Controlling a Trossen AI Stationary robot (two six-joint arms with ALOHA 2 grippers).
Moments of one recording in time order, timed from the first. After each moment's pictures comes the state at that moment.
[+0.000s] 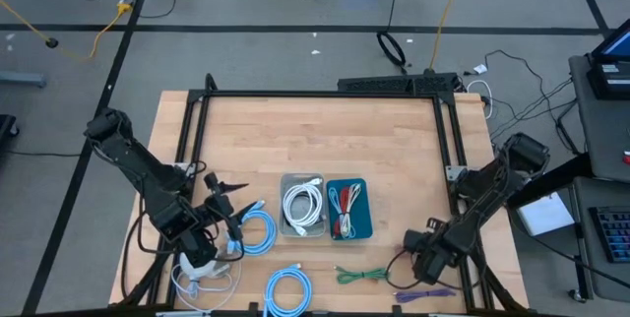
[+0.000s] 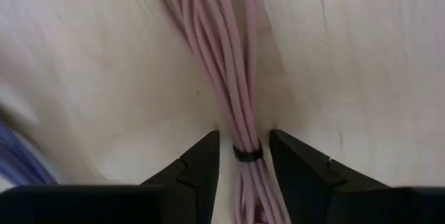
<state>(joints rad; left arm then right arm) -0.85 1.27 0.85 -0.81 -1.16 -0.90 0.92 1.57 0.74 -0.69 -0.08 1.31</state>
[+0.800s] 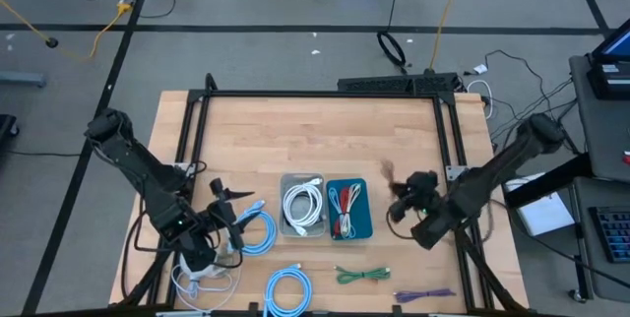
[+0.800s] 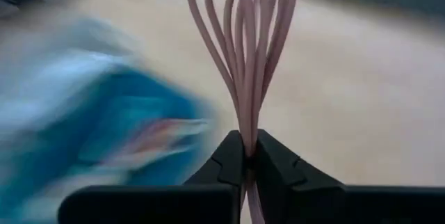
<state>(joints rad) -0.87 1.28 0.85 -0.62 -1.13 -0.74 0.68 1.21 0.77 -0.90 0.97 1.50</state>
